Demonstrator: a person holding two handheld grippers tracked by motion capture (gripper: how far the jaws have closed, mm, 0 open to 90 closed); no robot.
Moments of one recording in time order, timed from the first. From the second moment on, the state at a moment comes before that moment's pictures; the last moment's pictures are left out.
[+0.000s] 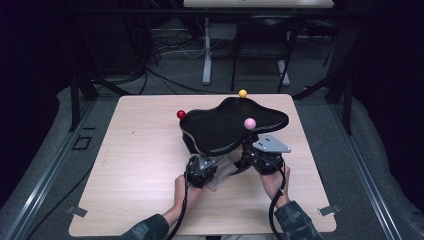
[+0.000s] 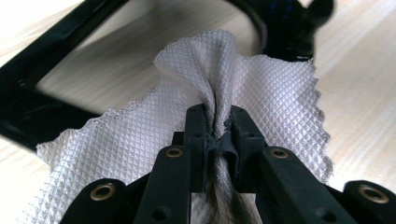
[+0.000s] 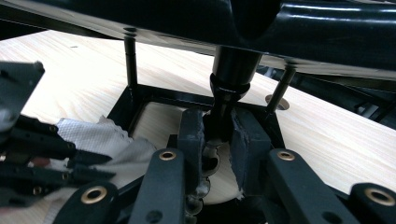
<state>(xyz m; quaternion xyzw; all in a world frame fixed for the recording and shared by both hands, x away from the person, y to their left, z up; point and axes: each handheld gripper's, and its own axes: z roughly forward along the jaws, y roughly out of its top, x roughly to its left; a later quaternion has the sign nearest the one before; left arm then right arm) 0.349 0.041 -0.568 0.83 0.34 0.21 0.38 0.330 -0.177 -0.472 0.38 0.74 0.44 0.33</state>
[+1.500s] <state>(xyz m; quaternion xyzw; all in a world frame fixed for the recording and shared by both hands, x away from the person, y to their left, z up) 0.354 0.048 -0.571 0.83 0.35 0.22 0.37 0.330 -0.177 -0.472 0.38 0.74 0.44 0.33</state>
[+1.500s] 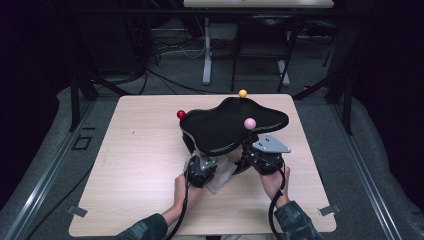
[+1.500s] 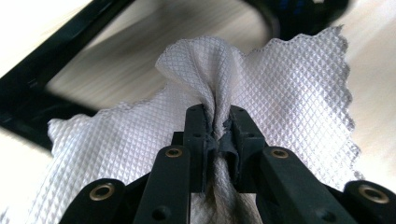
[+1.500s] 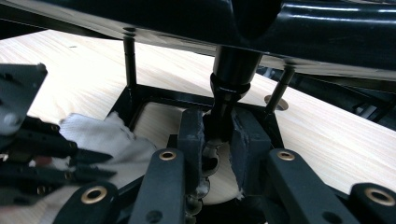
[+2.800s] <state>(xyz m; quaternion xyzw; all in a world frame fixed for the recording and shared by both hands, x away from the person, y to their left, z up) 0.430 0.130 -0.577 0.77 0.48 0.26 0.32 0.330 -0.177 -0.472 0.38 0.74 0.44 0.33</state>
